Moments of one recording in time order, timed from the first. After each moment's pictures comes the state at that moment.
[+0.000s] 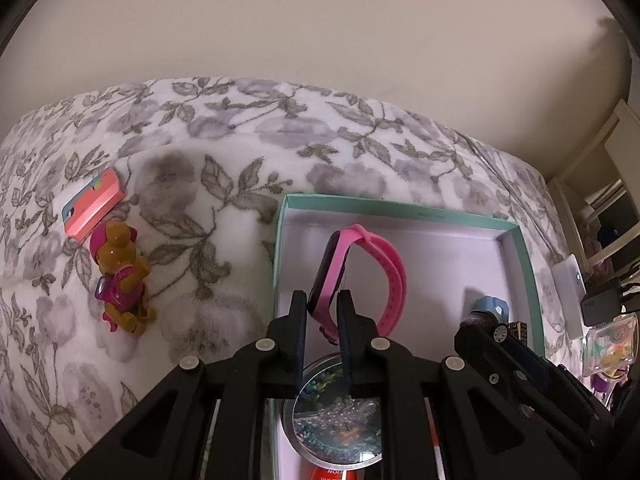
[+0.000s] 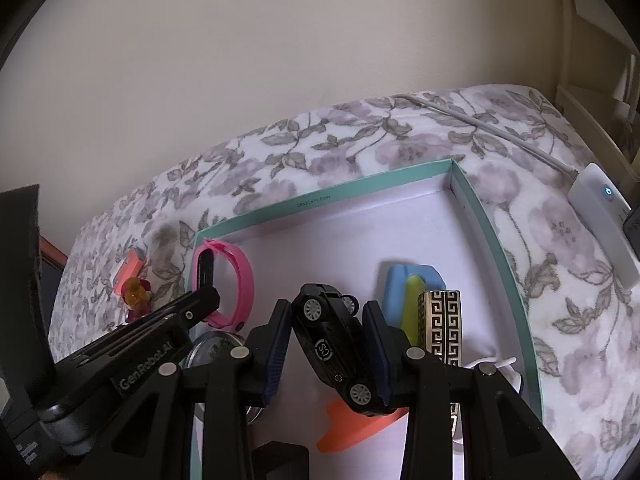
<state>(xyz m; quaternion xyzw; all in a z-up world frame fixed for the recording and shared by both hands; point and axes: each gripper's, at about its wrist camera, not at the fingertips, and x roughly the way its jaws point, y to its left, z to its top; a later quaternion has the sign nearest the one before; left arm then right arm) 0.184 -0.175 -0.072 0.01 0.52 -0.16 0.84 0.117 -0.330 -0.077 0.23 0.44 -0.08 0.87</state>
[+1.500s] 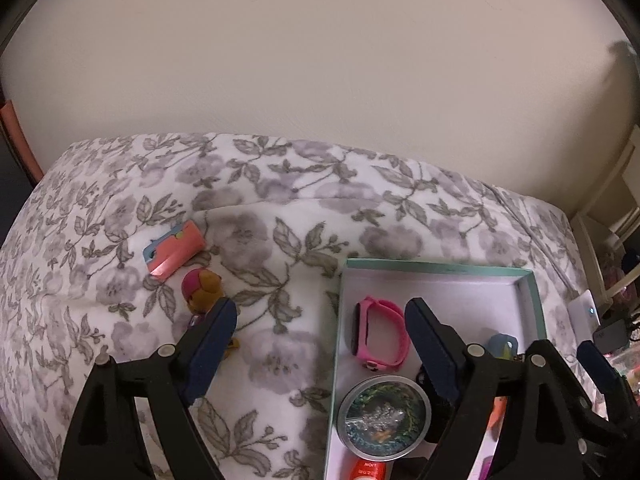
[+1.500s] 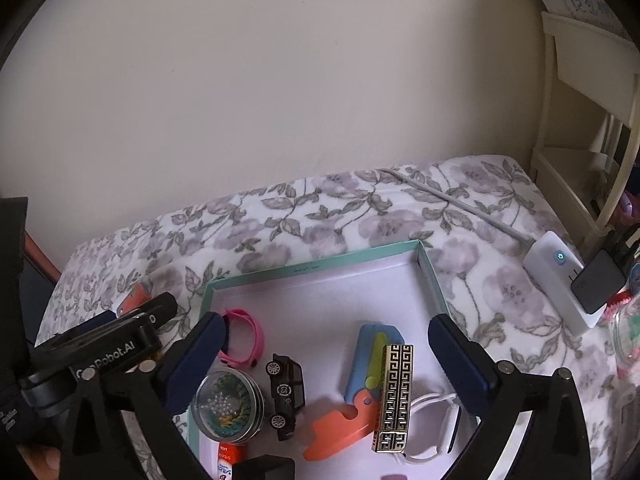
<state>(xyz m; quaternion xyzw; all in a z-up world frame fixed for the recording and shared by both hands) 0.179 -0.156 -0.022 0.04 0.46 -0.08 0.88 0.099 -0.338 -0.026 0.18 0.37 -0.11 0.91</state>
